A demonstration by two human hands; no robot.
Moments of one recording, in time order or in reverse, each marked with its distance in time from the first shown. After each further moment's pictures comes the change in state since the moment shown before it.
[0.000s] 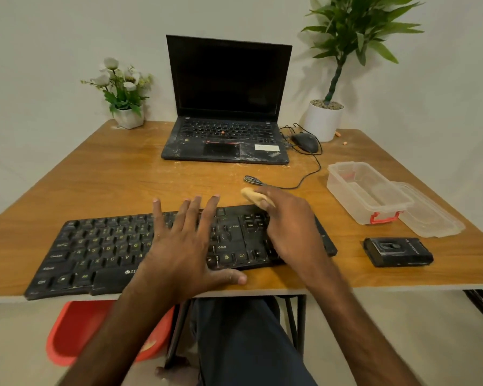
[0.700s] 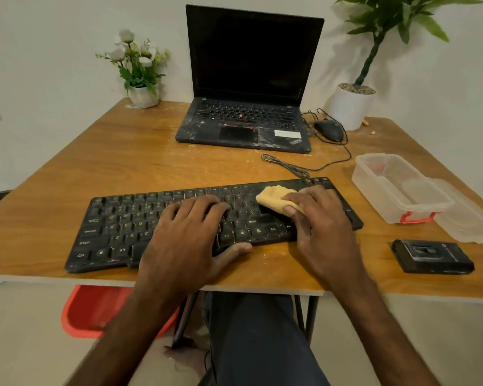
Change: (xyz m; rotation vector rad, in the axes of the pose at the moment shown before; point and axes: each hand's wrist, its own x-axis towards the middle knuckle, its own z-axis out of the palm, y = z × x) left_hand -0.006 -0.009 0.018 -0.033 0.284 0.009; right_hand -0.018 0.041 0.008 -0.138 0.130 -0.296
